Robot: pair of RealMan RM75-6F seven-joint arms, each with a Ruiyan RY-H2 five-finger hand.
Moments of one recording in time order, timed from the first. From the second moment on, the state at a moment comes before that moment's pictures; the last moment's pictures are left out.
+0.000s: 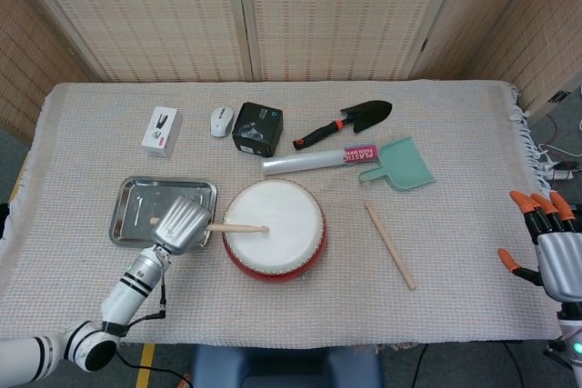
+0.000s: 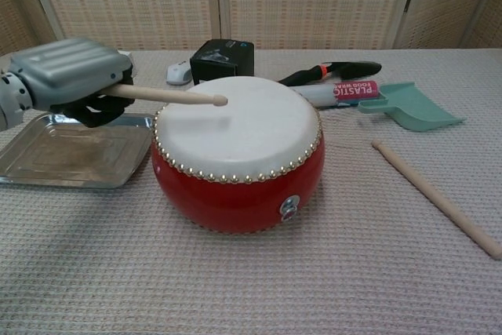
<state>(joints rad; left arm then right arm) -0.70 -1.41 -0.12 -1.60 1.30 1.10 0.56 0.10 -1.05 0.09 -1.60 -1.53 1.51 0.07</state>
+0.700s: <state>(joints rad) -0.70 -1.40 -0.12 -1.60 1.28 1.06 0.52 0.10 -1.05 0.09 -1.60 -1.52 1.50 0.06</state>
